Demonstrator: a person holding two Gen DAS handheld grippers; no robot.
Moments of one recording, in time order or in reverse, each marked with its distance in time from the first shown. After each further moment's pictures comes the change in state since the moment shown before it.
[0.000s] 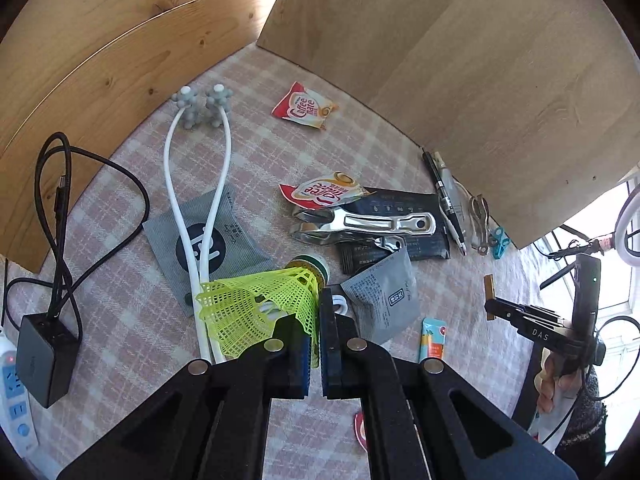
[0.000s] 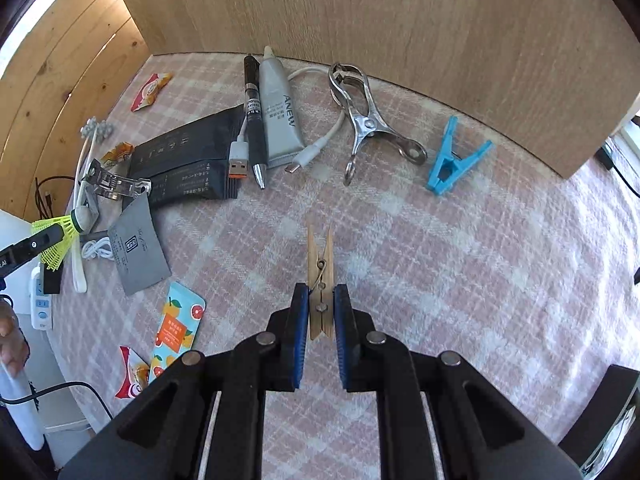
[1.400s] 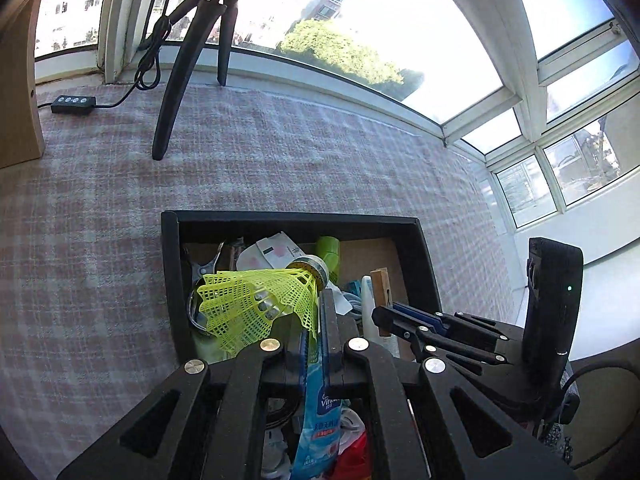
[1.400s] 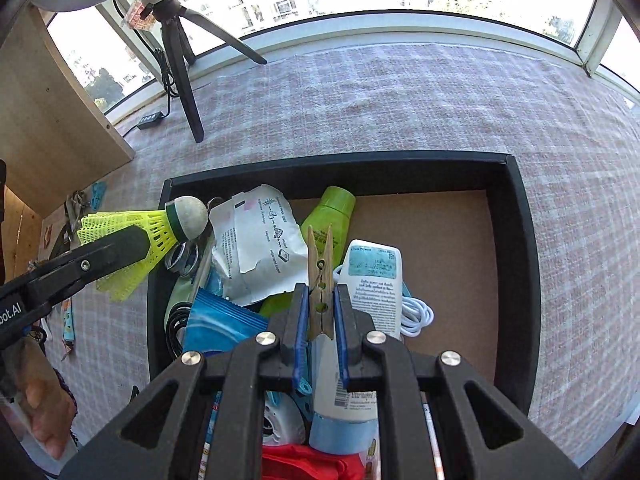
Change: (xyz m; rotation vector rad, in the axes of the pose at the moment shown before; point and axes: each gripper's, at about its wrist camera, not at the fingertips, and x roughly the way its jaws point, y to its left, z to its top) left arm 0.115 -0.499 -0.175 0.587 0.309 -0.385; right arm -0.187 -0.289 -0.256 0.579 -0.203 -0.208
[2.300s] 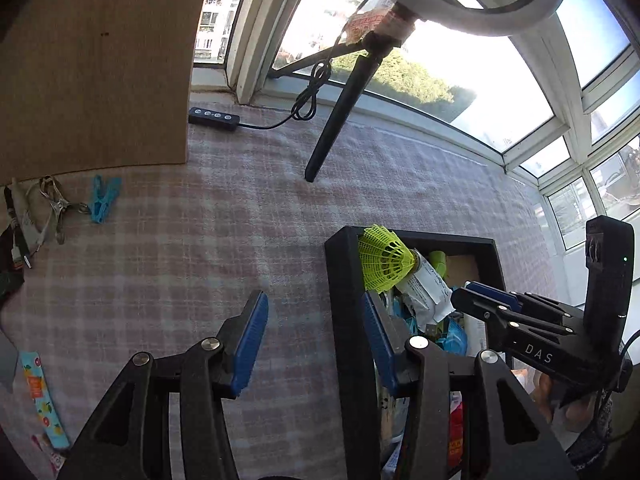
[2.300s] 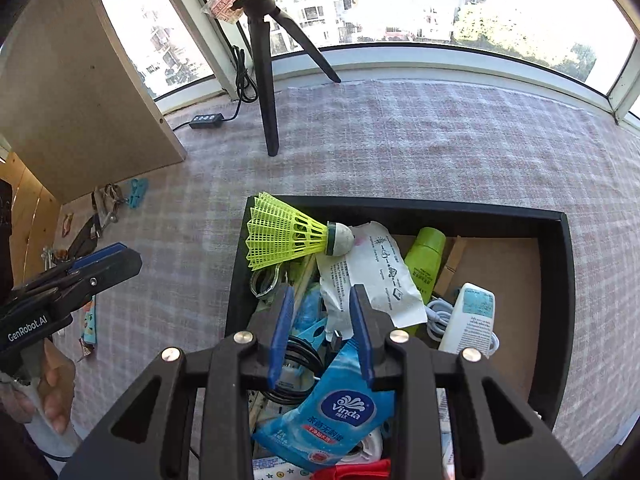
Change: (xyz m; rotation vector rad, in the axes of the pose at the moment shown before) left arm -0.095 0.107 -0.014 -0.091 -0.135 0.211; right arm -0.008 0.091 0.022 -0.106 -0.028 0.038
